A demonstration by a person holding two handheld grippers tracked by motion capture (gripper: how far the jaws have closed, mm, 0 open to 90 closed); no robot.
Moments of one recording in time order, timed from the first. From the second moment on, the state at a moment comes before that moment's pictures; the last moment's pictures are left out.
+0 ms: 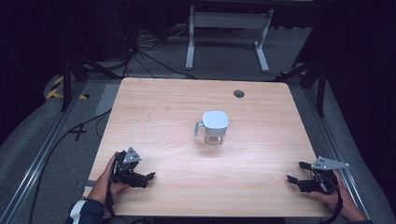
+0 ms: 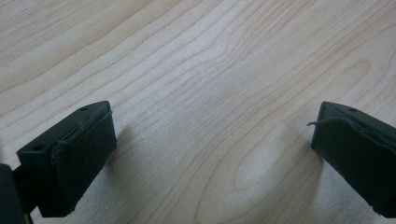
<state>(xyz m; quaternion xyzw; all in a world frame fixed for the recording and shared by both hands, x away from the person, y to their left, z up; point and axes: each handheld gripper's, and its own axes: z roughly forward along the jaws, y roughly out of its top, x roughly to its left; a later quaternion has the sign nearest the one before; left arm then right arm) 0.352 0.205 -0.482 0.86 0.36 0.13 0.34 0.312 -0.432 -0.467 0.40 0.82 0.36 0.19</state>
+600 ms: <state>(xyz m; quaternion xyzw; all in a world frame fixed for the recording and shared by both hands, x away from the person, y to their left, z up) 0.354 0.207 -0.479 0.87 0.33 0.12 0.34 0.312 -0.431 -0.467 0.40 0.82 0.36 0.19</state>
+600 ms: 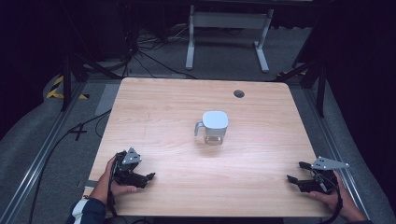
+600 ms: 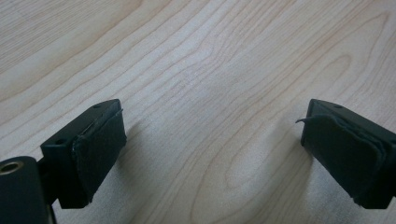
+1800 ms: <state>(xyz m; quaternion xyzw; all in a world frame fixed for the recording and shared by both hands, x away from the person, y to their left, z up) 0.407 0.158 -0.415 0.85 0.29 0.17 0.42 0.312 -0.431 -0.467 0.40 0.82 0.36 0.19</state>
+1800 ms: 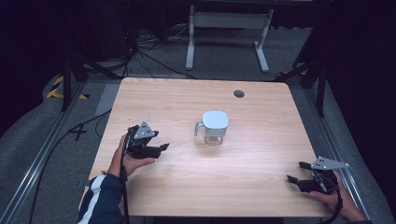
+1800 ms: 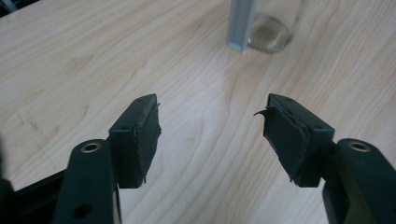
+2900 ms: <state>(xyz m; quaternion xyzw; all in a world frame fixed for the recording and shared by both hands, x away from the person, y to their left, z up) 0.470 0.048 -0.379 0.84 0.21 0.14 0.49 0.324 -0.415 -0.447 0.39 0.82 0.36 0.22</state>
